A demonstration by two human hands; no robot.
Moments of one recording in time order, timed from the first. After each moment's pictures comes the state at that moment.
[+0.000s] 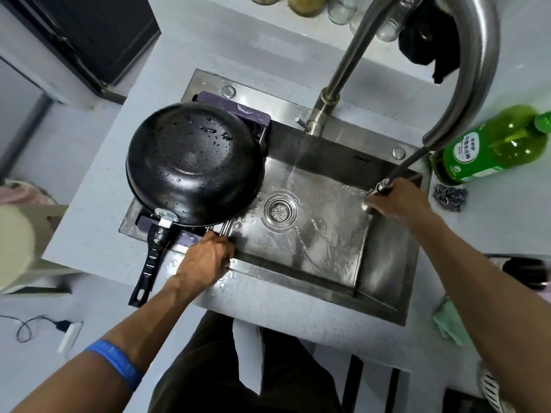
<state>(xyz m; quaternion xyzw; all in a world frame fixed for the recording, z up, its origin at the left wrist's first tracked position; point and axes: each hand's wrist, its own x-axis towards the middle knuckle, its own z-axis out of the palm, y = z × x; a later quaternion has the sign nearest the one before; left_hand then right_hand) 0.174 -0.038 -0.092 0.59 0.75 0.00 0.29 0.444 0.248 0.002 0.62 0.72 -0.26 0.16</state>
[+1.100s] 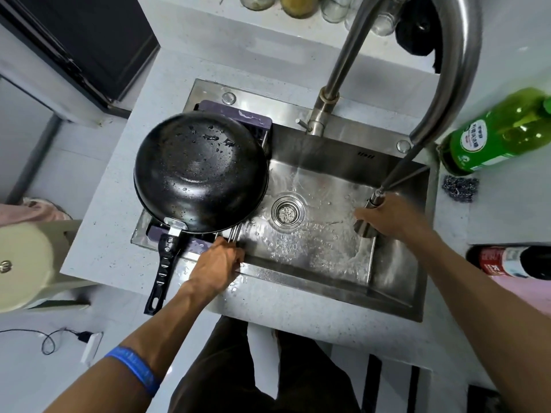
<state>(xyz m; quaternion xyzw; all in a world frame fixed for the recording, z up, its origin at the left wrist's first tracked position) 0.180 -0.032 -0.081 0.56 0.76 -0.01 0.33 0.449 0.212 -0.021 0.61 0.71 -0.32 0.14</state>
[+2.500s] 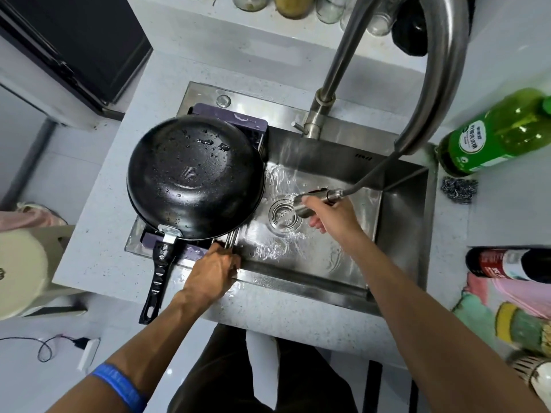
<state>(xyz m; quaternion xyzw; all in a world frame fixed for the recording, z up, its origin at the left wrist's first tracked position) 0.175 -0.034 -0.089 0.58 0.75 0.00 0.32 0.369 0.164 -0.038 0.56 0.59 -0.57 -0.11</state>
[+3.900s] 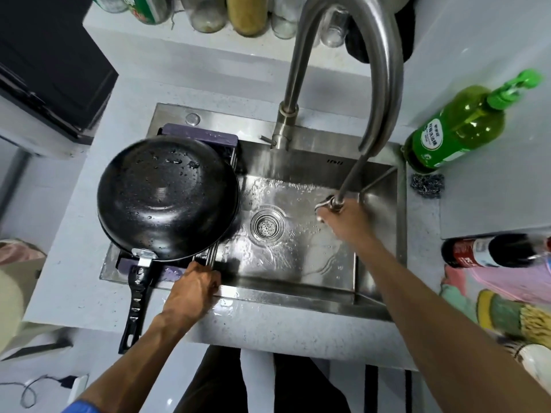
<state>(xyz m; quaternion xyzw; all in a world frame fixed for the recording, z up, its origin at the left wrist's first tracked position) 0.180 -0.031 -0.085 0.58 0.75 -0.01 0.31 0.431 0.198 -0.048 0.66 0.62 -0.42 -0.05</state>
